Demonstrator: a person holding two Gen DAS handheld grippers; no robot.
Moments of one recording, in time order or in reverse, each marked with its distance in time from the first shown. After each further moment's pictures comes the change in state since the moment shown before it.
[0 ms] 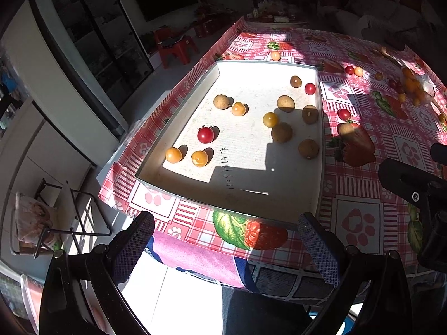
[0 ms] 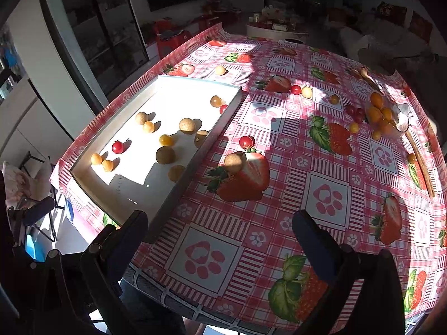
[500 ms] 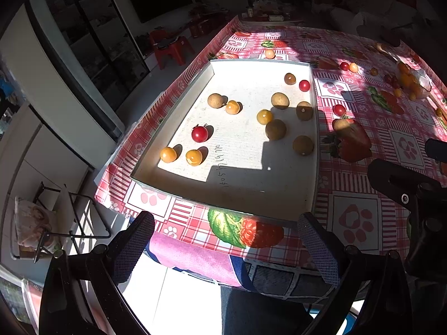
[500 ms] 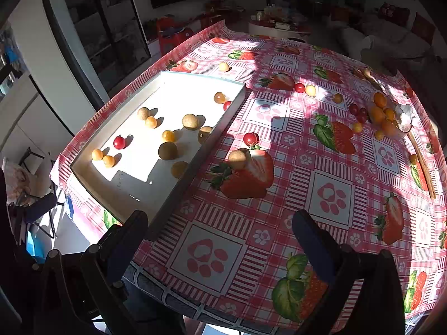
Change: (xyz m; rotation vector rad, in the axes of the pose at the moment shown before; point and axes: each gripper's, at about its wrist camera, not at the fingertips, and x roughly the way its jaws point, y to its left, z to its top) left arm 0.000 -0.004 -0.003 0.022 0.001 -0.013; right arm 0.003 0.005 -0.002 -0.006 0.011 -0.002
